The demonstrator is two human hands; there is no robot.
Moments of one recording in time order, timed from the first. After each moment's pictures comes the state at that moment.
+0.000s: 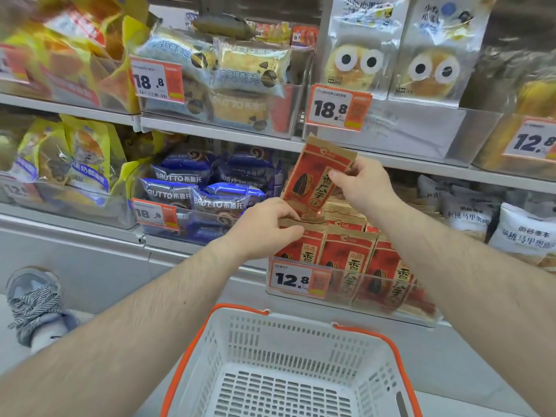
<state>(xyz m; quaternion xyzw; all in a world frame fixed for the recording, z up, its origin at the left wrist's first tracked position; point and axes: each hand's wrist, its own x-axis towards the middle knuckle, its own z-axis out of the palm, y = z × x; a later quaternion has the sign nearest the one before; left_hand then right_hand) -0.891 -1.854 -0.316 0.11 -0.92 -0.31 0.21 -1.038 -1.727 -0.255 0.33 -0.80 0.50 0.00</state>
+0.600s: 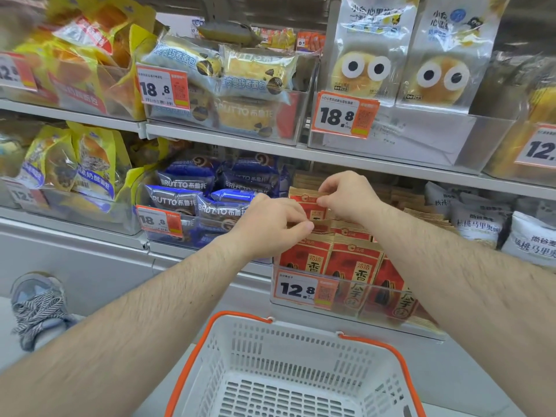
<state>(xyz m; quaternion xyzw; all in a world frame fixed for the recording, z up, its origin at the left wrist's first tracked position) -0.894 -1.859 -0.301 0.03 -0.95 -0.20 0.24 -1.039 -1.754 -0.260 0.39 -0.88 0.27 0.03</state>
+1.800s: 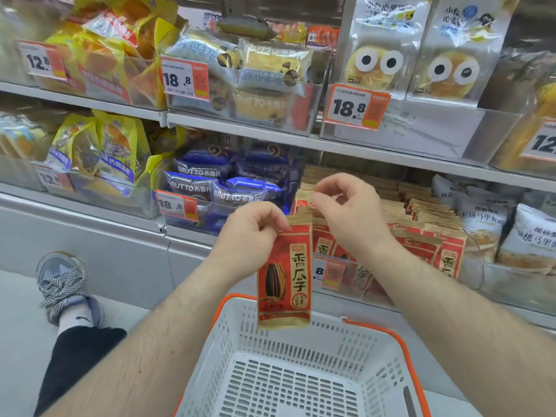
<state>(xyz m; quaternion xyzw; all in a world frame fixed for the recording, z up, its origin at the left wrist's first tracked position) -0.814 -1.828 -0.314 0.18 -0.78 -0.48 0.35 -0.932 -1.711 -0.268 0.41 -0.76 0.50 0.05</state>
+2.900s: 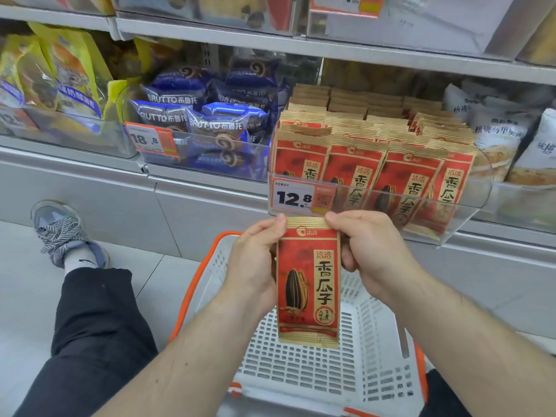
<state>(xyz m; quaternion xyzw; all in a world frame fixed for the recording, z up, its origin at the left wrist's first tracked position) -0.810 -1.733 -0.400 0.28 -0.39 -0.84 0.24 -0.913 -1.627 -0.365 0.20 -0.74 0.59 -0.28</state>
